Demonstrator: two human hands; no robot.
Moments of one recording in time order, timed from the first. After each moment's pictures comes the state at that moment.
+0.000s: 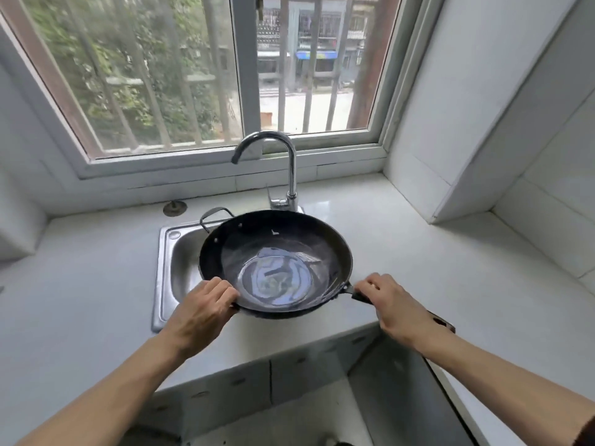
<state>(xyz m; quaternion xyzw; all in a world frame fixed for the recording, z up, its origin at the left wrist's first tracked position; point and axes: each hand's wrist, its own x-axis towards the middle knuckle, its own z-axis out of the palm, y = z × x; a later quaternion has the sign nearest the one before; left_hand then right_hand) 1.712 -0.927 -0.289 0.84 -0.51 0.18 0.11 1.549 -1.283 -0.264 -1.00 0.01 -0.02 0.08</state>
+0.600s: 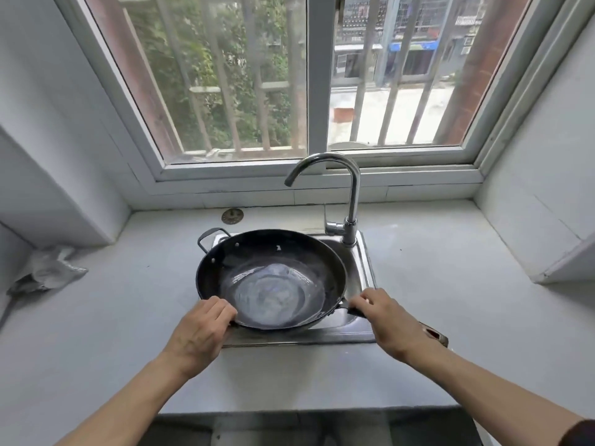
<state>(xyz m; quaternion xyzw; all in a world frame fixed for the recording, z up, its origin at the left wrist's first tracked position) 1.757 -0.901 -0.299 0.91 -0.38 0.14 0.08 1.711 -1.286 -0.301 -0.98 -0.13 0.02 0.12</state>
